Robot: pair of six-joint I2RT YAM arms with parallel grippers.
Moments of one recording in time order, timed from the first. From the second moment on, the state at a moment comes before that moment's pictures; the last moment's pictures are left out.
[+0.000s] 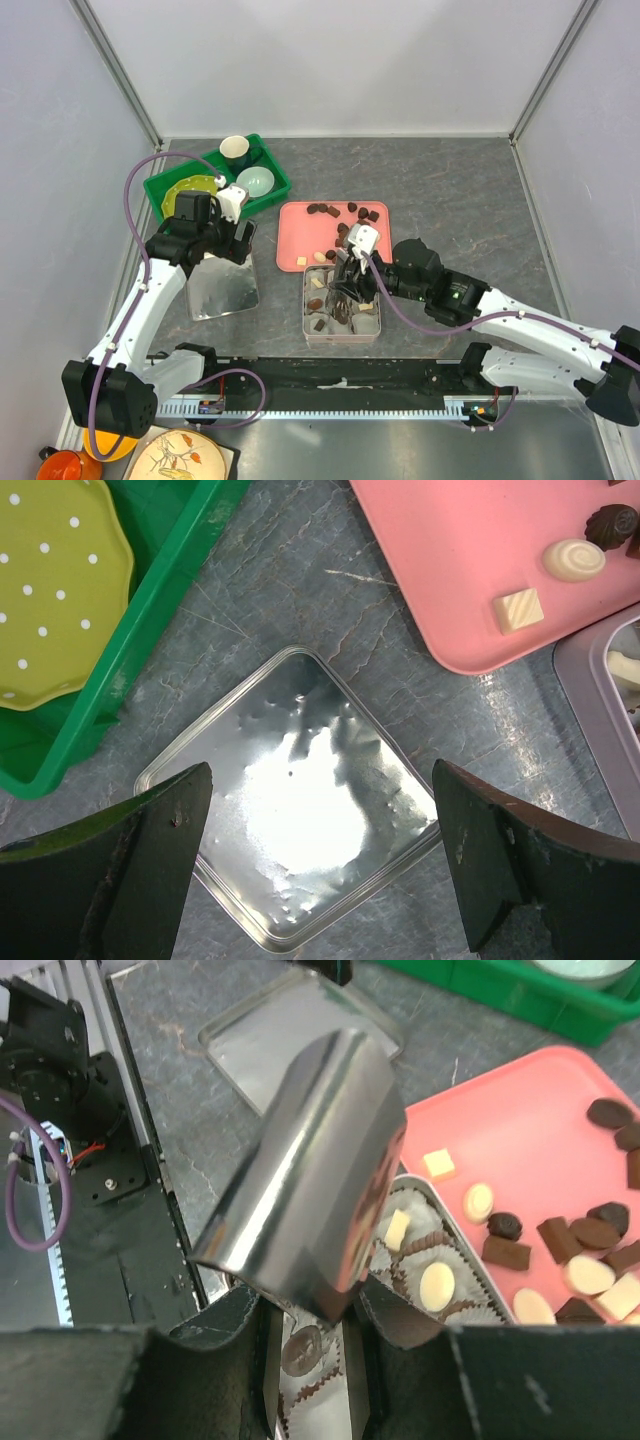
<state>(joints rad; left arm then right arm) -0.17 1.07 0.93 -0.65 0.13 0.26 0.98 0.99 0.77 -0.08 -0.19 0.04</state>
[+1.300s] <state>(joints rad) -0.17 1.04 0.93 -0.65 0.13 0.26 1.00 1.11 0.98 0.02 0.08 -0.10</state>
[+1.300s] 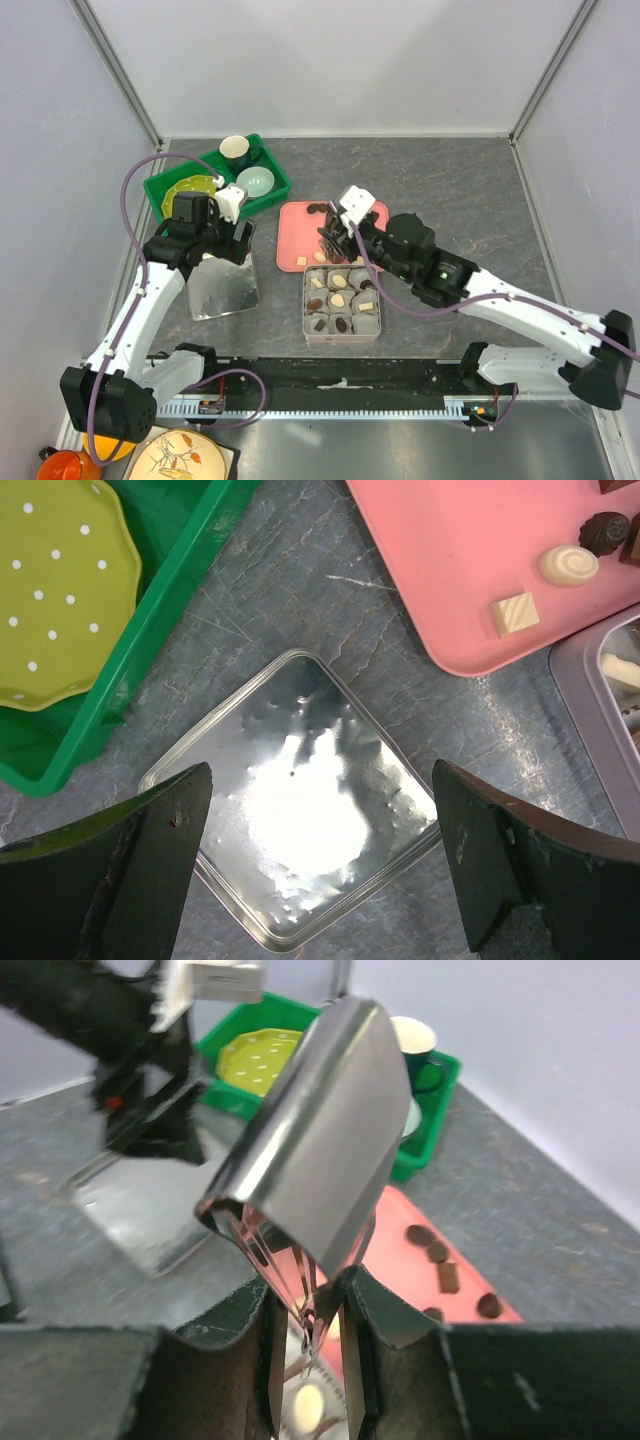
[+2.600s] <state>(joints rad) -0.17 1.04 0.91 -0.65 0.13 0.26 0.56 1.84 1.27 0.36 -0.08 -0.09</state>
